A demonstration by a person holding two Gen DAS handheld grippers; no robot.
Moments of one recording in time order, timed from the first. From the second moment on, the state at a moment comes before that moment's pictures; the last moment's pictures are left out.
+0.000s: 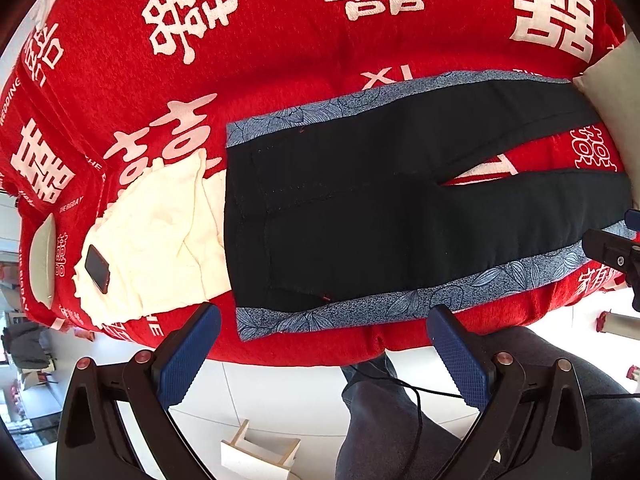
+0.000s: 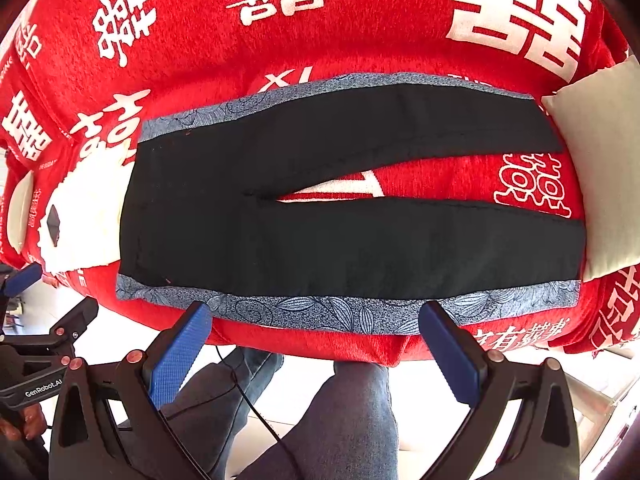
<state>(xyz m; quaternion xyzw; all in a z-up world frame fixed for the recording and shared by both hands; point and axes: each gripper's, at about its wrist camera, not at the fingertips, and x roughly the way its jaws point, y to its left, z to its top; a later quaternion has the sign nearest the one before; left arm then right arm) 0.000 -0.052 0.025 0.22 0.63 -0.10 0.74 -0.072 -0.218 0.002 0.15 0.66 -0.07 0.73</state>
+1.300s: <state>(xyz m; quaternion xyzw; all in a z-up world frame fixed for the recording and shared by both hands) -0.018 0.042 -0.134 -0.06 0.68 -0.08 0.73 -0.133 -0.210 -0.170 0.48 0.60 0.07 0.63</state>
